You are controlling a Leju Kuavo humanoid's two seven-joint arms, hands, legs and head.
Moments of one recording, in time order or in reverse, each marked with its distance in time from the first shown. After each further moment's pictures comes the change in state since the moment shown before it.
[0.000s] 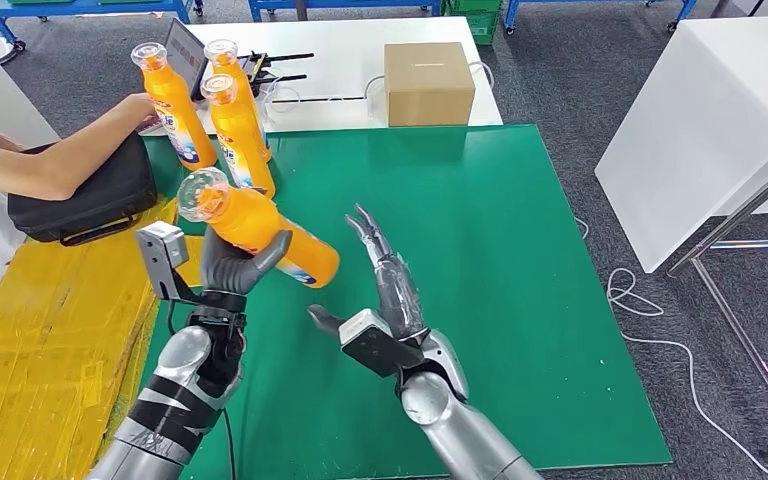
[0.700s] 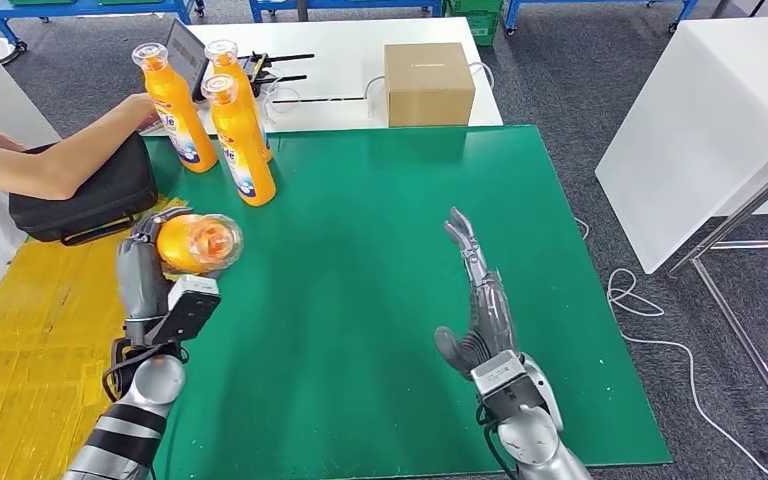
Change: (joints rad) left arm 0.107 0.092 0.151 -0.053 -0.971 0.515 0.024; right arm 0.228 -0.222 -0.140 -0.489 -0.179 0.218 -0.026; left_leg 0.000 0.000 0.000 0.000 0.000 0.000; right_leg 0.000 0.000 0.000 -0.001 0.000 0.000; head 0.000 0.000
